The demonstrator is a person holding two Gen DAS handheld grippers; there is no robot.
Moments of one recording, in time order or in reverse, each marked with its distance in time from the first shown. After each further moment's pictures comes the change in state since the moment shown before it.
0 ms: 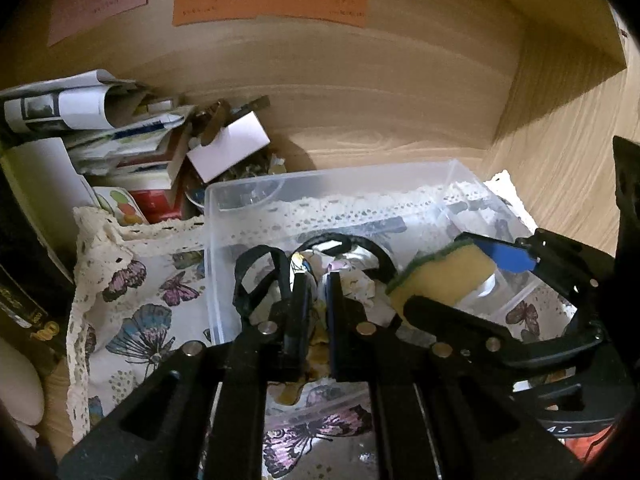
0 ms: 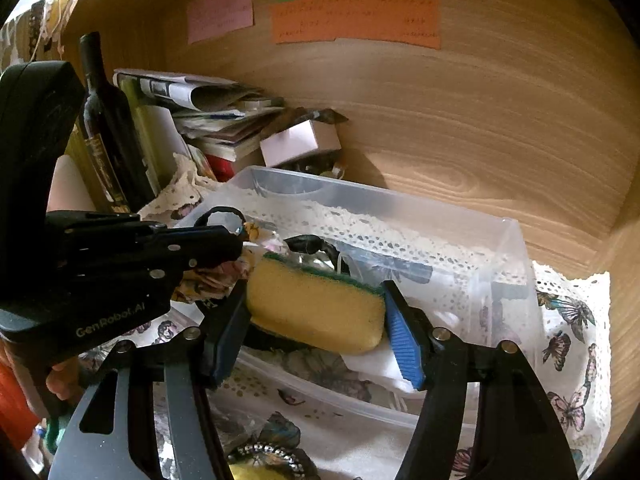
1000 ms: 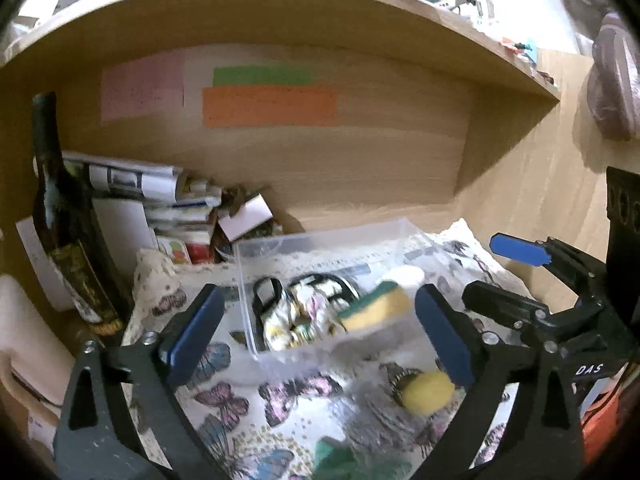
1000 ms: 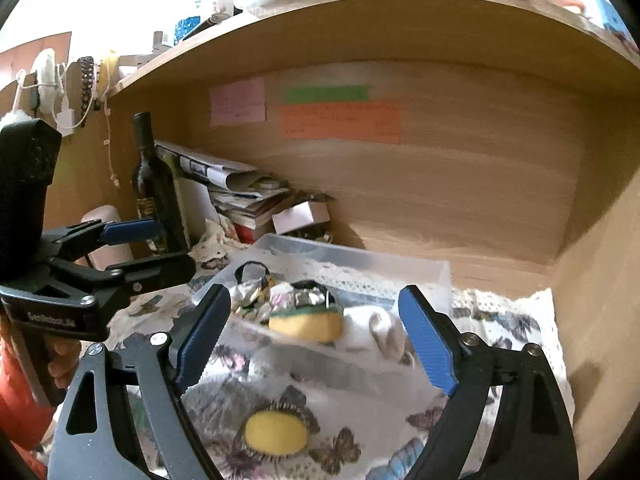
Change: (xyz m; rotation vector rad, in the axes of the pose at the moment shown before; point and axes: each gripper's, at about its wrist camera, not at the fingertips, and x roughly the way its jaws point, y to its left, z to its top) left arm -0.115 -0.018 -0.023 0.026 -0.246 -0.001; right arm -0.110 0.007 -0.022 0.022 -0.245 -0.026
